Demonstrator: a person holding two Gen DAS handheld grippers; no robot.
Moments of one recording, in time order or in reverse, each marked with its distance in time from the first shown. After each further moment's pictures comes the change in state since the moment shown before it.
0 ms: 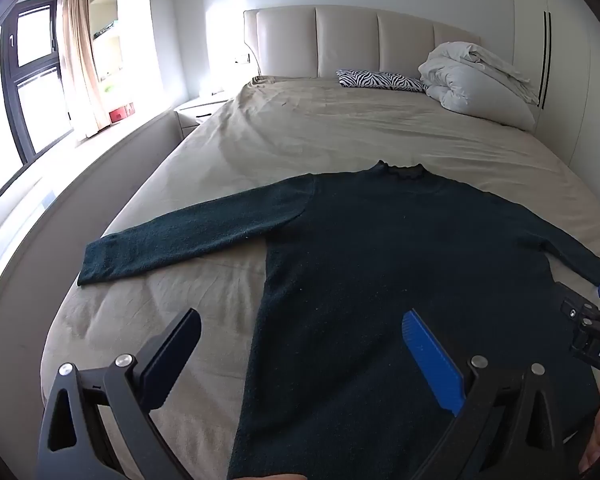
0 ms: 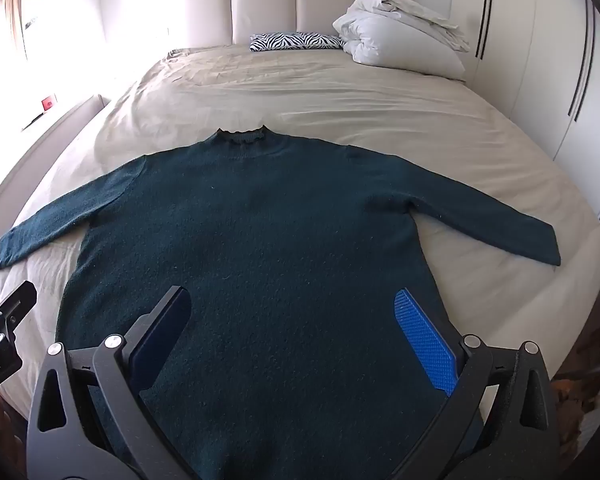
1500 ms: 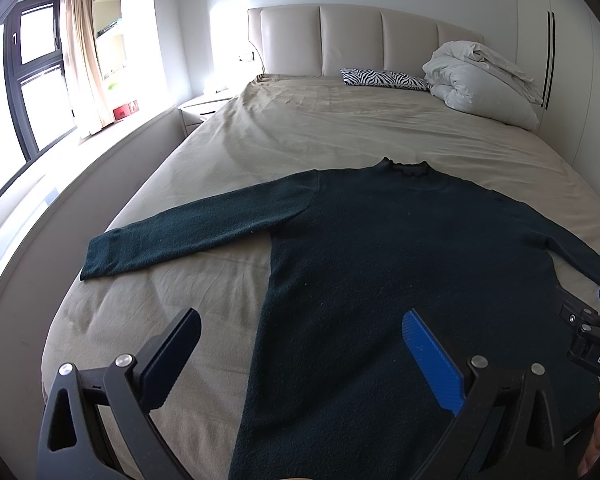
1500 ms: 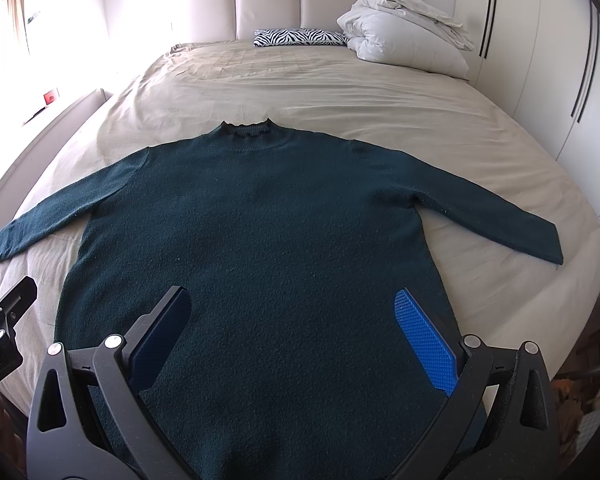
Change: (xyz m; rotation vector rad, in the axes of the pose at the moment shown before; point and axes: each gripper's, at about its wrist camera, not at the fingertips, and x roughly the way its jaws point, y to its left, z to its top) left arm -0.001 0.006 -0.006 0.005 0.004 0.006; right arm 0.004 0.006 -0.006 -0.020 0.020 -0.006
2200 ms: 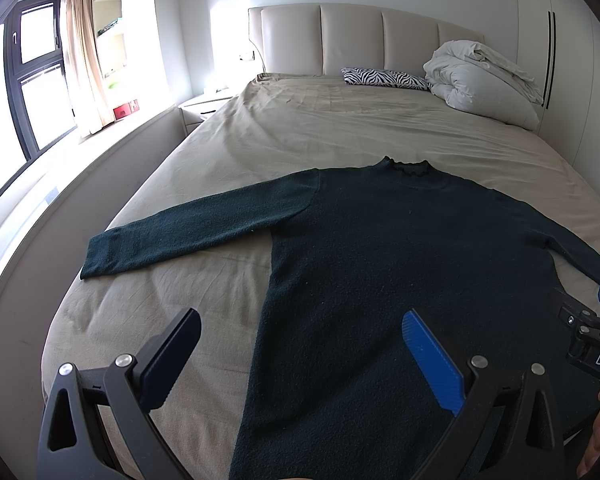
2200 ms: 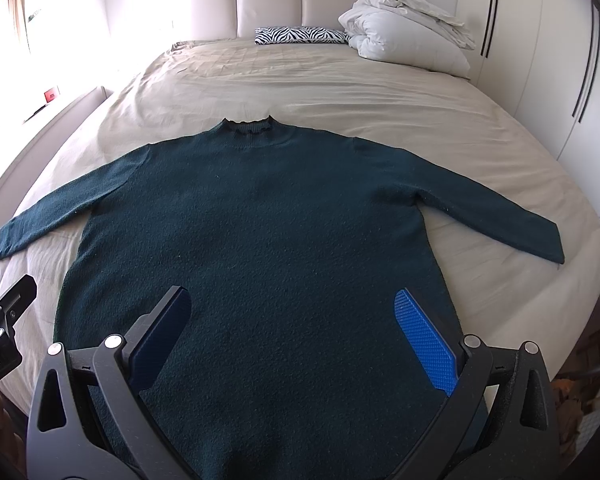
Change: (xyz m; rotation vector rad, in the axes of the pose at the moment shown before) left arm 0.000 -0.001 0.001 0.000 0.001 0.001; right arm 0.002 0.003 -0.004 -0.003 0.006 0.002
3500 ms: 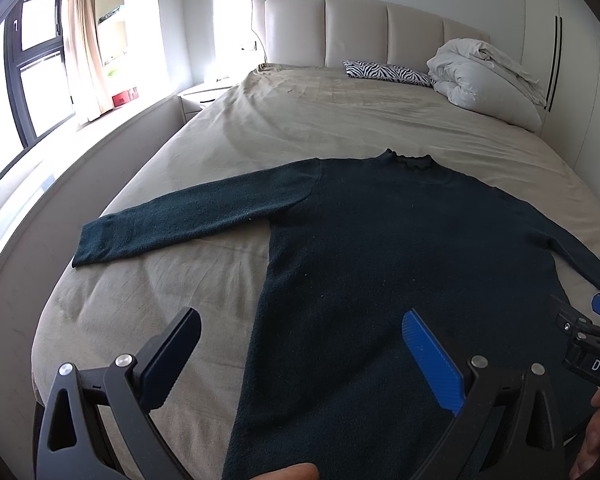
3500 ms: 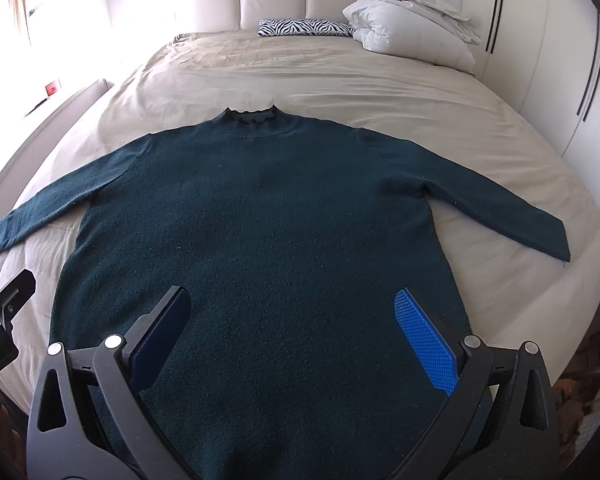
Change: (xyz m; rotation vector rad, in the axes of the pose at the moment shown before) left arm 0.017 0.009 -0.009 -0.032 0.040 -0.027; right arm 0.013 -0.001 0.001 0.003 0.035 0.015
